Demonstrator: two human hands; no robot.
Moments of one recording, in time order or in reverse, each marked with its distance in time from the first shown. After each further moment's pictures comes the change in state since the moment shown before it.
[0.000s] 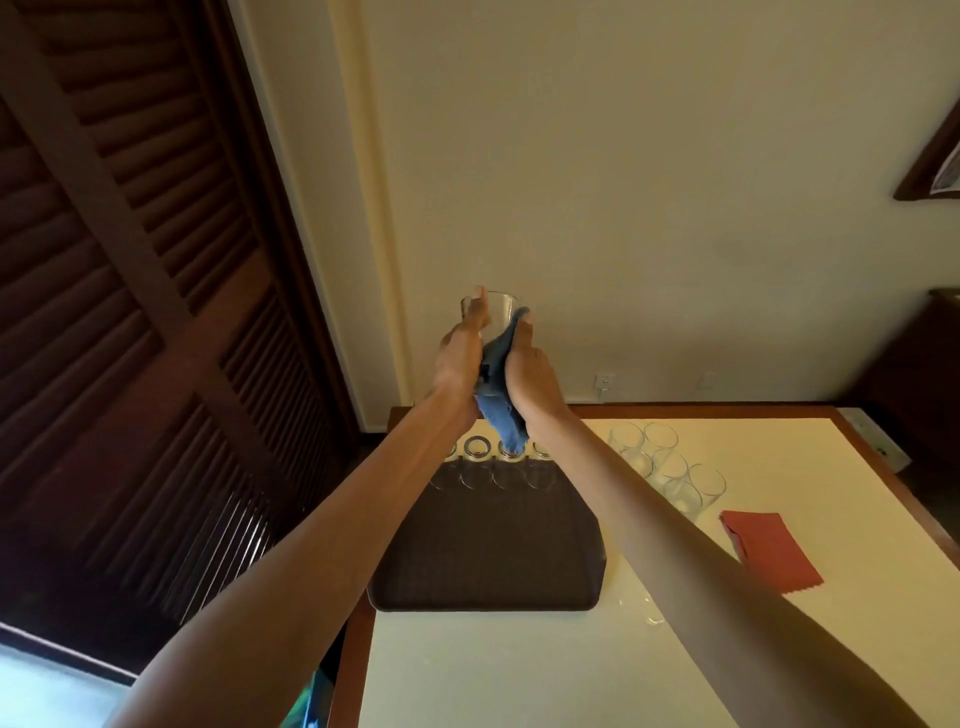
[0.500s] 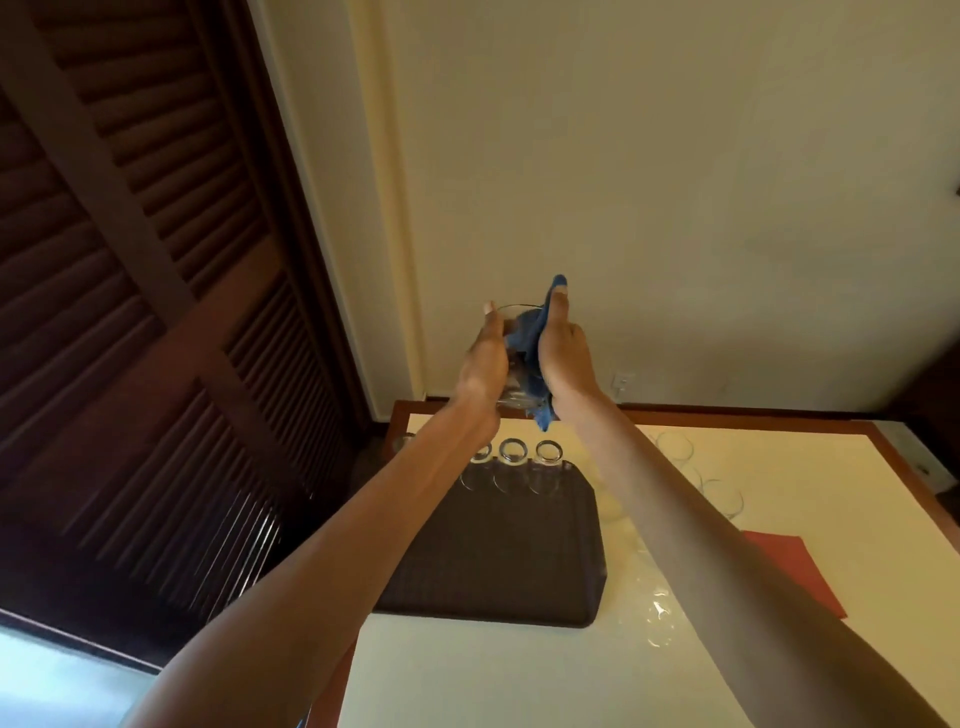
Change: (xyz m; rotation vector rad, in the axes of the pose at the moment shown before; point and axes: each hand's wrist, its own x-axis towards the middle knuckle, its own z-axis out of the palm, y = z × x) left_hand 0.018 -0.025 0.033 0.022 -0.004 -0.021; right_hand 0.050 0.000 -0.036 0.120 0.087 -0.100
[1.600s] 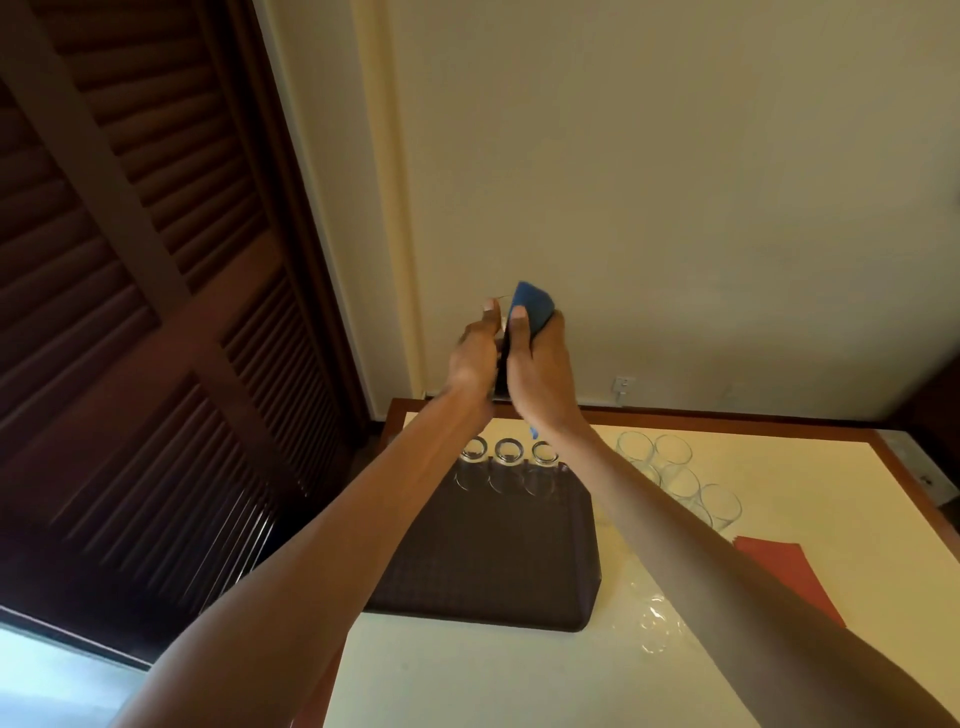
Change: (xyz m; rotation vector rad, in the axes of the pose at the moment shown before) left_hand 0.014 -0.003 0.000 -0.042 0.044 -0.005; right_hand -0.012 0.023 0.009 -0.120 -0.036 -0.304
